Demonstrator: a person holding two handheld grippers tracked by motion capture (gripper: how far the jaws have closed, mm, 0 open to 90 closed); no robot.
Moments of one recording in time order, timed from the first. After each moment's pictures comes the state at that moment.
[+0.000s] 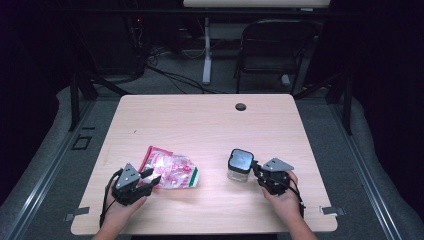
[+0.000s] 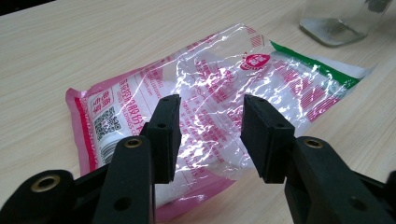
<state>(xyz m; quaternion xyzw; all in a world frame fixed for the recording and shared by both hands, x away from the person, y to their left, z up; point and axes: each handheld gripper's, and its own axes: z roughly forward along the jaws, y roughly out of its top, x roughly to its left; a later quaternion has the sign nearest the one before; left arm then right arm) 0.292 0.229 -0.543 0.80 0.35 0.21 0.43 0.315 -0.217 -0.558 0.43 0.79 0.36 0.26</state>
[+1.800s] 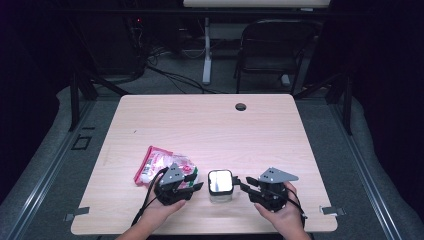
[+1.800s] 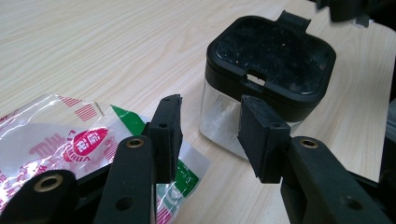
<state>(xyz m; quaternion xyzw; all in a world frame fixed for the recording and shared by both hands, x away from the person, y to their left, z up) 0.296 0.122 -0.536 0.83 0.28 0.11 0.46 0.262 -0.189 -0.506 0.40 0.79 0.43 0.17</state>
